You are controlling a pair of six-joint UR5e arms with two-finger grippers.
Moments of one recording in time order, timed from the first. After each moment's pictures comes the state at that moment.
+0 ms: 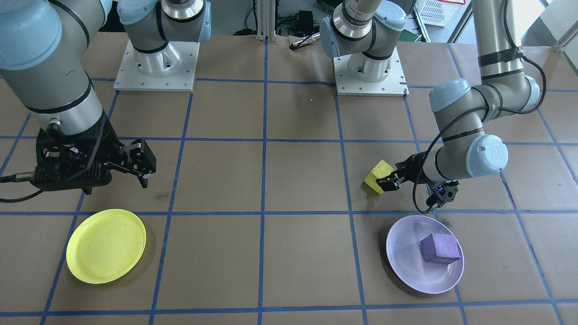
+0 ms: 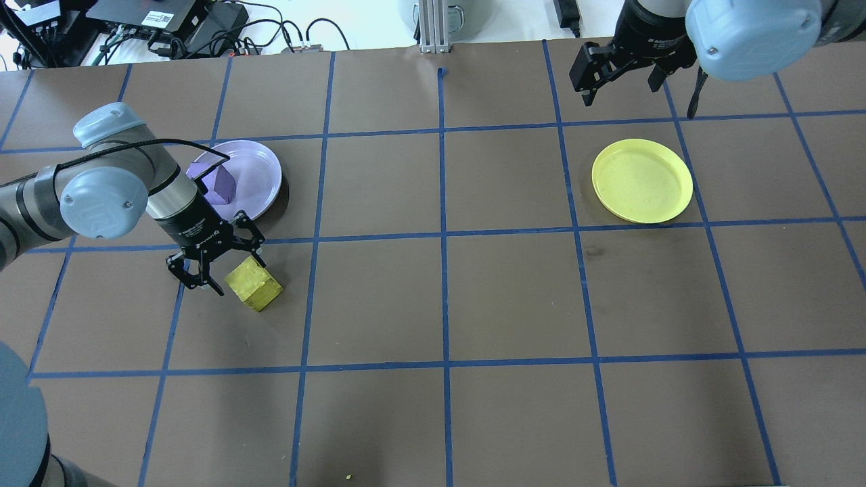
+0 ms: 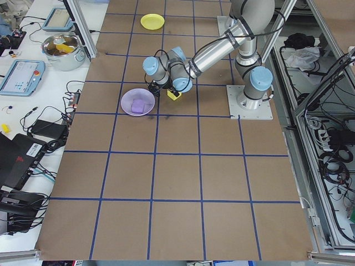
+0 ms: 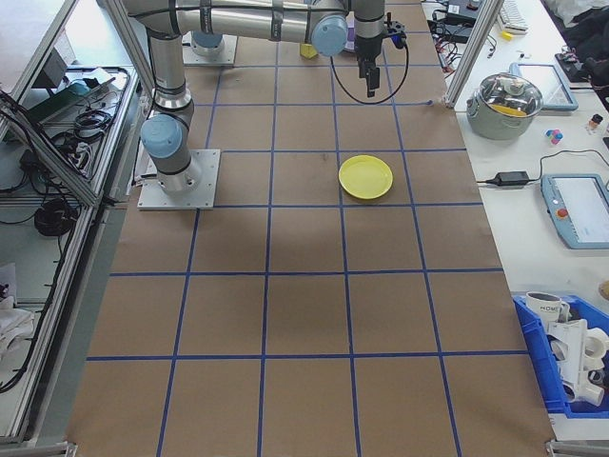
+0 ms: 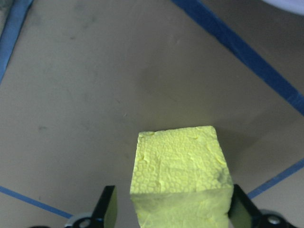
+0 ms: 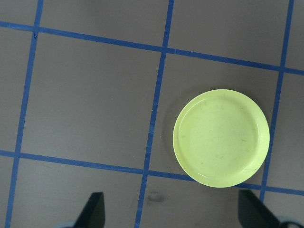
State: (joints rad) left arm -1.27 -1.90 -1.90 -1.33 1.45 -0.33; right arm 1.56 -1.36 1.47 -1.81 -1.60 -0.17
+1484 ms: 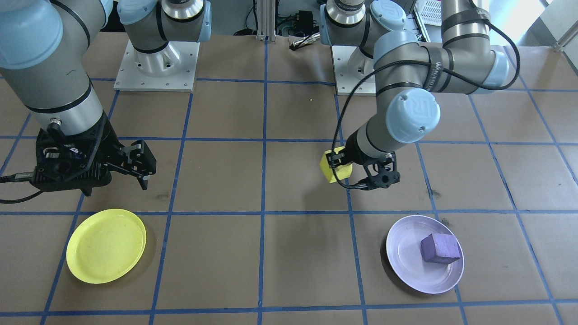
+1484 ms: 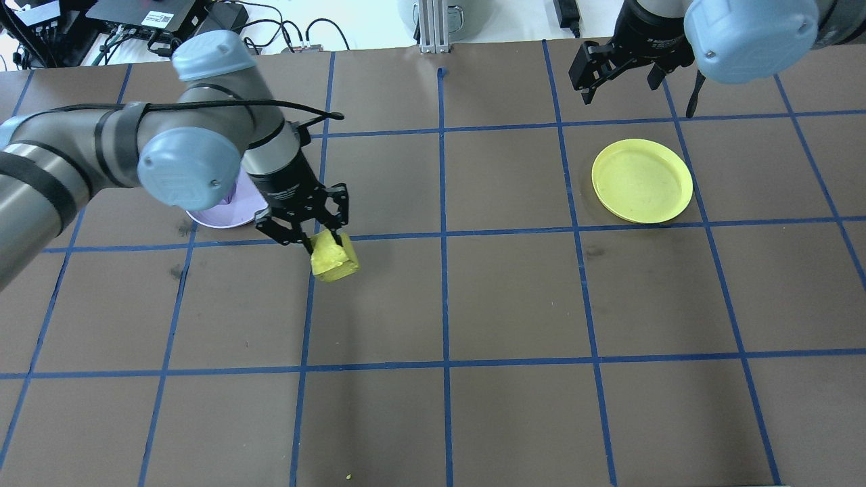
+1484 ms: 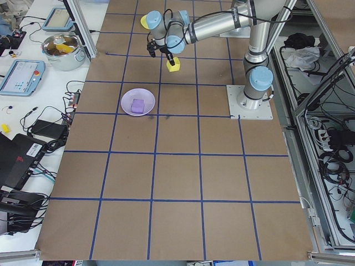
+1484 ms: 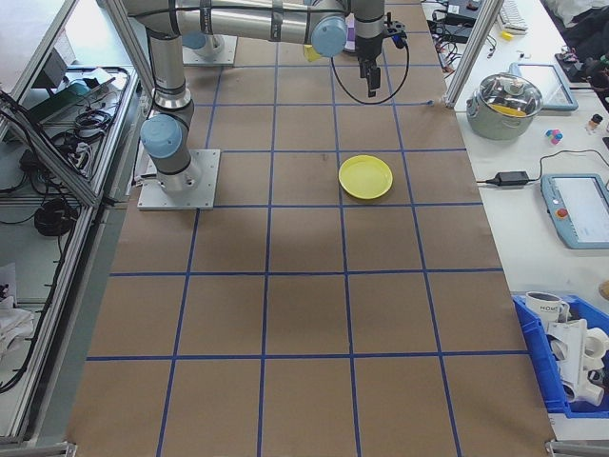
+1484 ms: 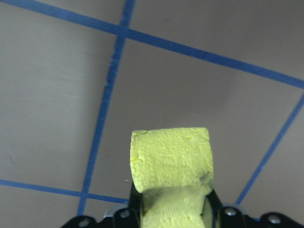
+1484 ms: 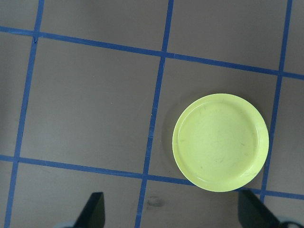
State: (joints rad) left arm -1.61 -1.80 -1.76 -1.42 1.42 -0.31; right arm 1.56 -1.36 1.47 -1.84 -1.60 -0.17
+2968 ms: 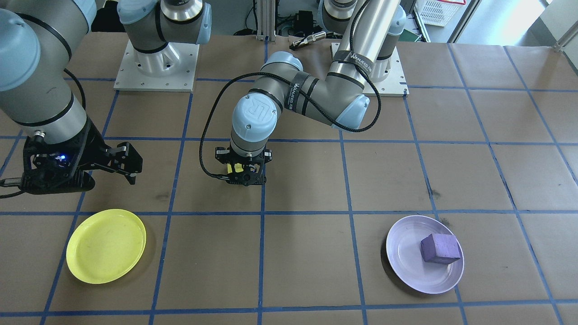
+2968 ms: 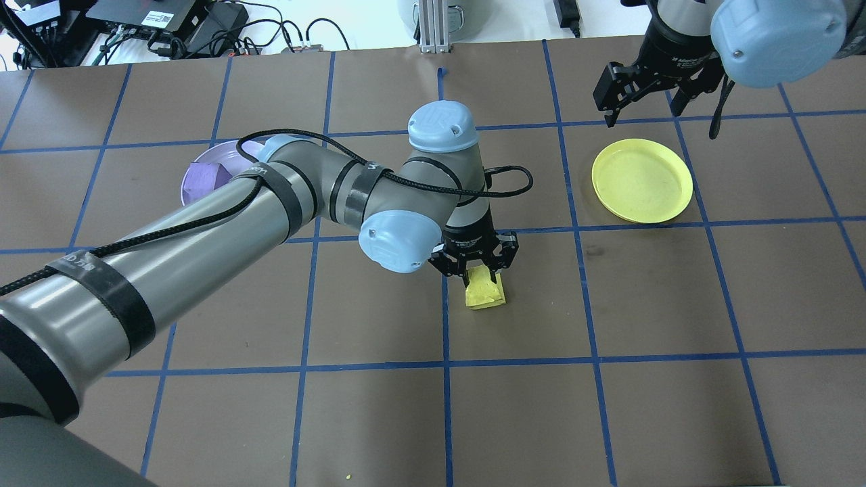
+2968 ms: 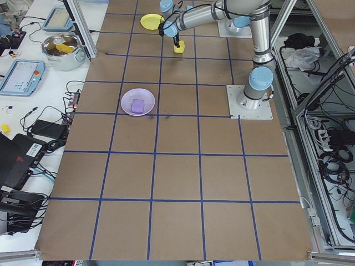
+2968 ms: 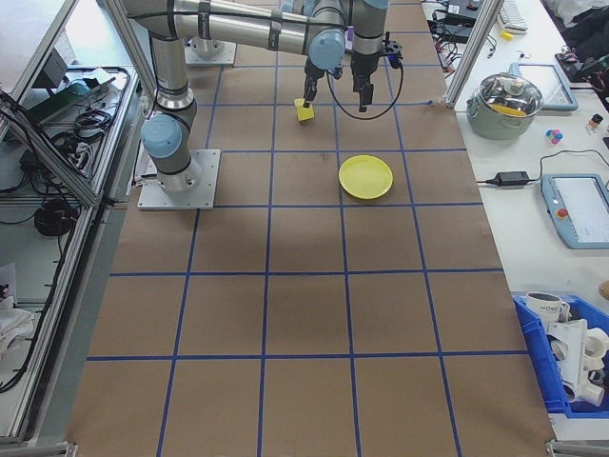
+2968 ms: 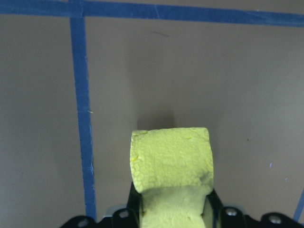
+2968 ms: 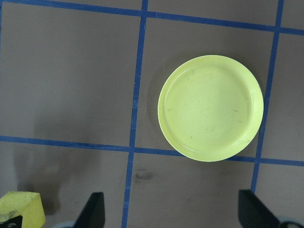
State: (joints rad) left arm -2.03 -2.04 -1.67 -1.14 1.33 -0.48; right arm 1.51 -1.37 1.51 -1.76 -1.60 -0.17
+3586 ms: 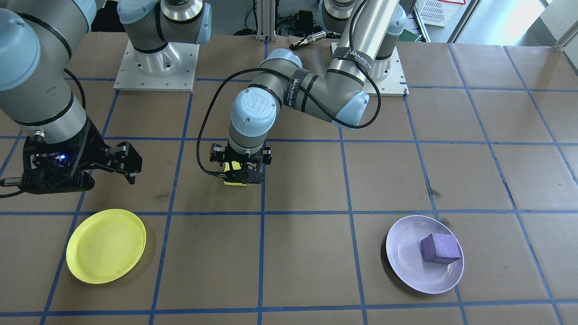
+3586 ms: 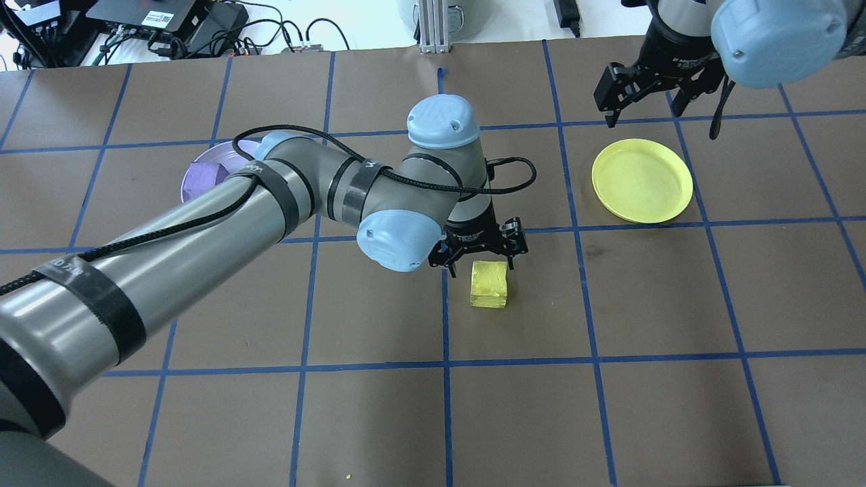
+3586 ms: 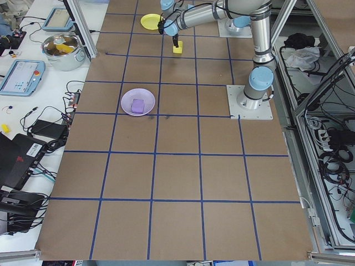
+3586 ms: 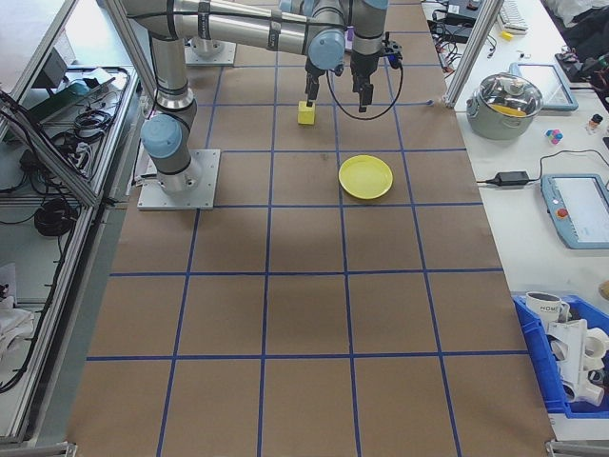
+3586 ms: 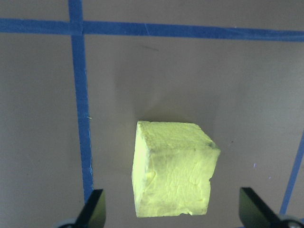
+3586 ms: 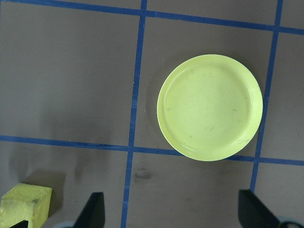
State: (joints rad) left arm -2.03 -2.02 -1.67 -1.12 1.33 -0.48; right arm 1.51 -1.37 1.51 -1.76 -1.61 -0.17
